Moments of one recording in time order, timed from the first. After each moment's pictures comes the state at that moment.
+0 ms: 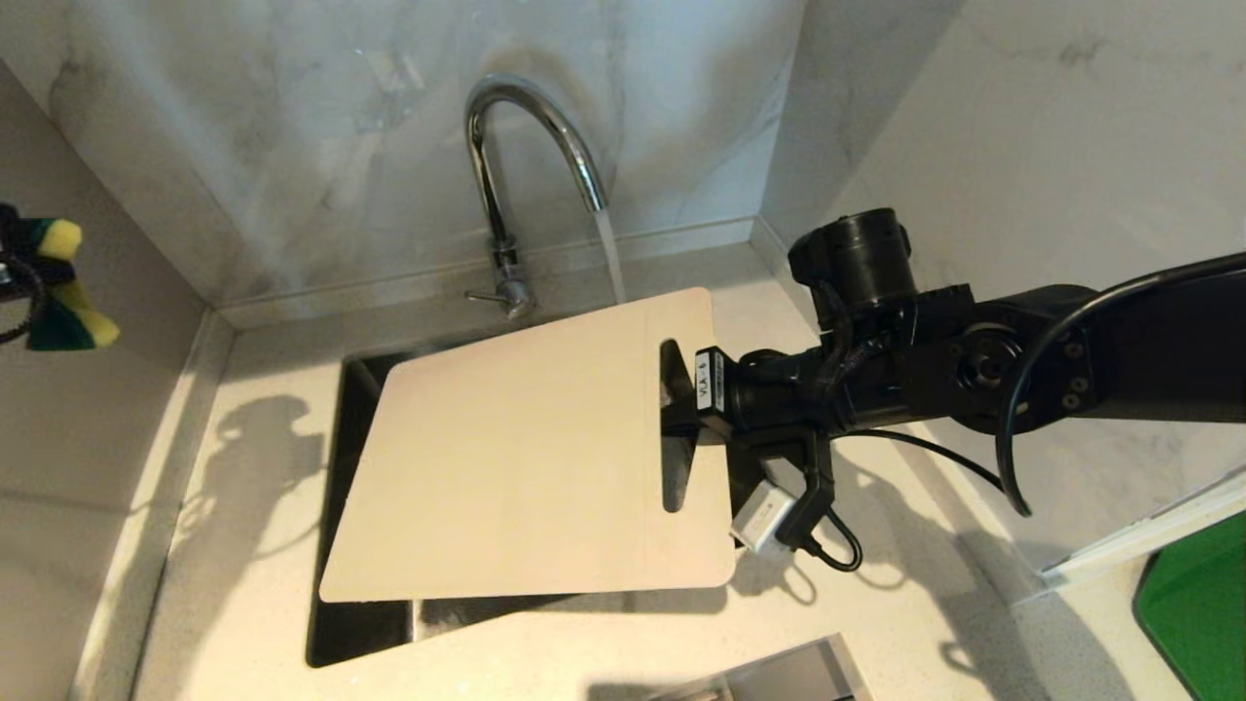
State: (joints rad) left arm 0.01 1.35 -1.38 0.37 0.10 -0.21; right arm 0.44 1.82 -1.37 0.09 0.59 -2.58
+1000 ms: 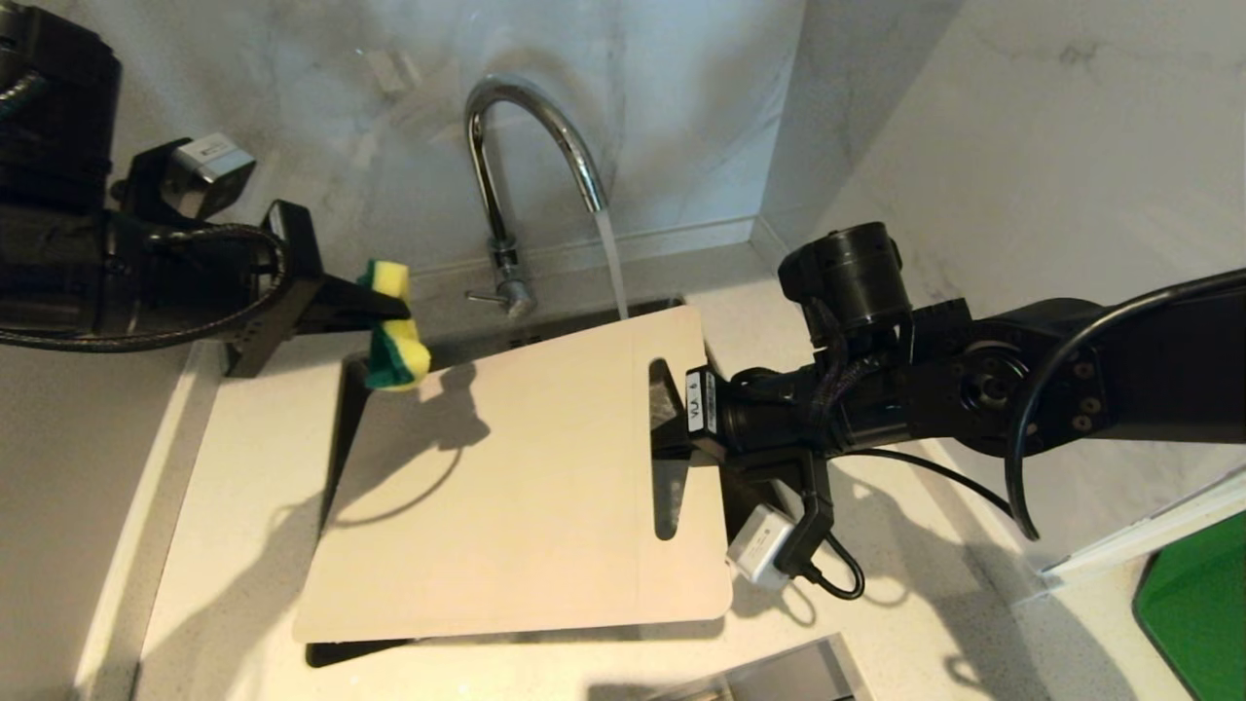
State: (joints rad) left arm -0.44 1.56 -1.48 0.34 -0.22 -0.70; right arm 0.47 1.80 -1.32 0.09 0.59 -2.56
